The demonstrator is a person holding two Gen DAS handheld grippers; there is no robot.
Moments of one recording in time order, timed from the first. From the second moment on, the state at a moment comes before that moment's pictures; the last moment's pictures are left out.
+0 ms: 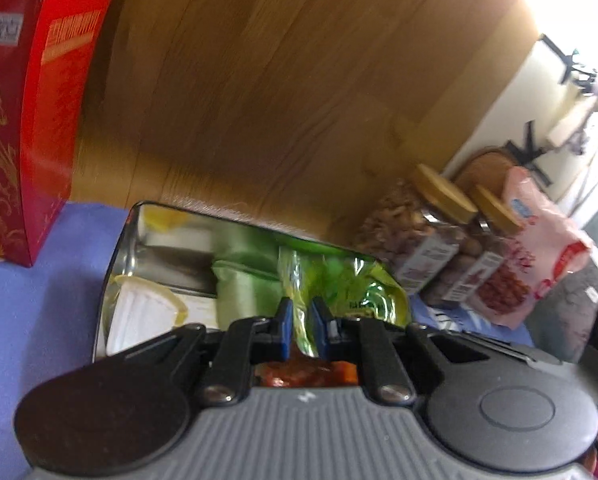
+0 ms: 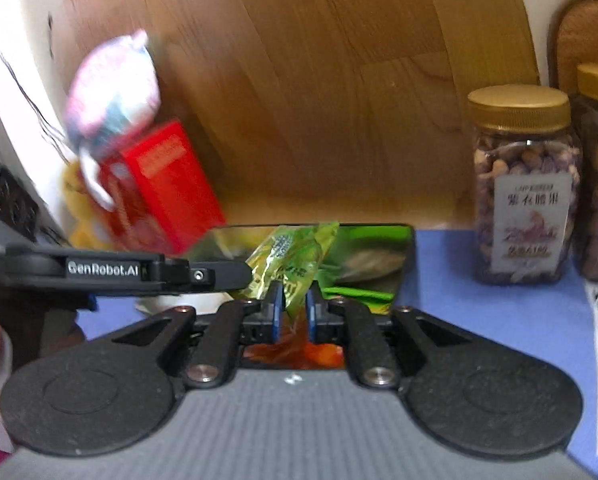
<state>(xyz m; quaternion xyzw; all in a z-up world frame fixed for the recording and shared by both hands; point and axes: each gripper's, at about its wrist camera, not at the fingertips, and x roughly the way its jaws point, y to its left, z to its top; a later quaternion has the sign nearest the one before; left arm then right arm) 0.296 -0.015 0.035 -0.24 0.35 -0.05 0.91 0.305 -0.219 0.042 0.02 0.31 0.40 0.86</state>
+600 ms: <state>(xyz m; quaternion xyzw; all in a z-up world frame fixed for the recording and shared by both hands) 0.144 0.029 0.034 -0.24 0.33 0.03 0.91 0.213 -0.245 0.042 0.02 0.29 0.44 0.85</state>
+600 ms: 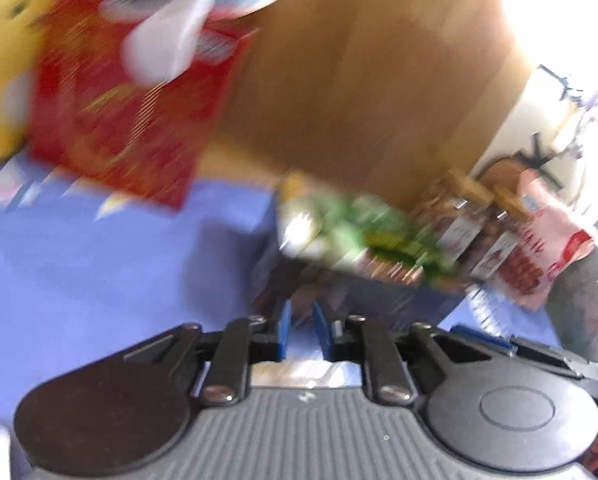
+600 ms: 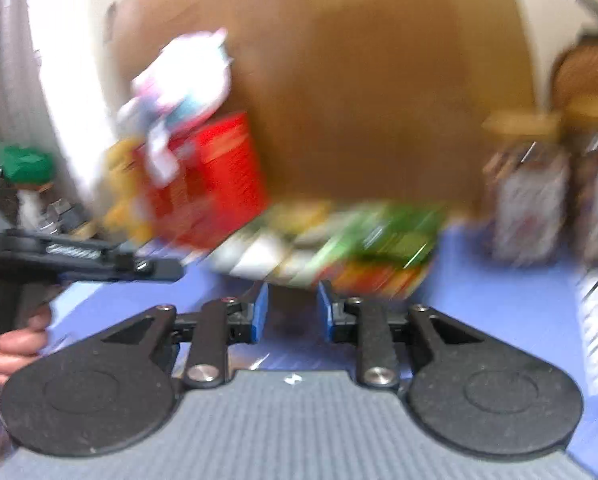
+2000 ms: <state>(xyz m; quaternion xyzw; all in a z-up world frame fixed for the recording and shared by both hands) 0.213 0.014 0.062 -0.26 0.30 -0.05 0.92 0.276 -0.256 0.051 0.28 0.41 0.48 0.72</state>
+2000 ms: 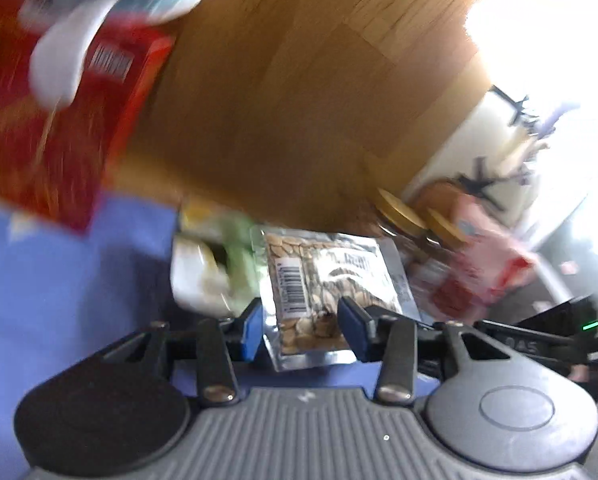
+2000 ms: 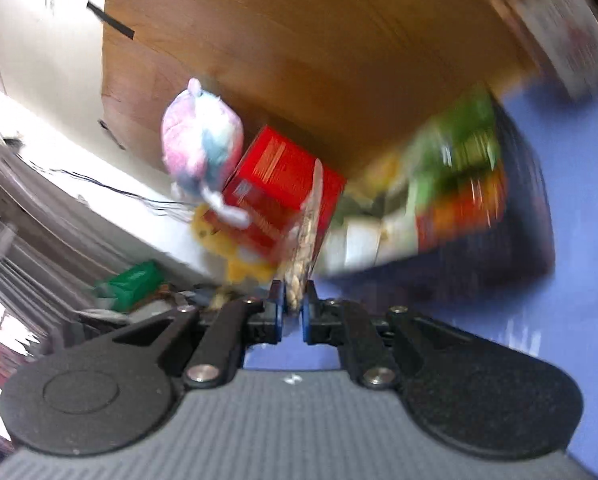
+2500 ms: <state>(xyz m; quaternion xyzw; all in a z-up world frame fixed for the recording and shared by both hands) 0.207 0.016 0.057 -0.20 0.29 0.02 0.93 0.274 -0.233 0.056 0.03 0.31 0.37 0.87</state>
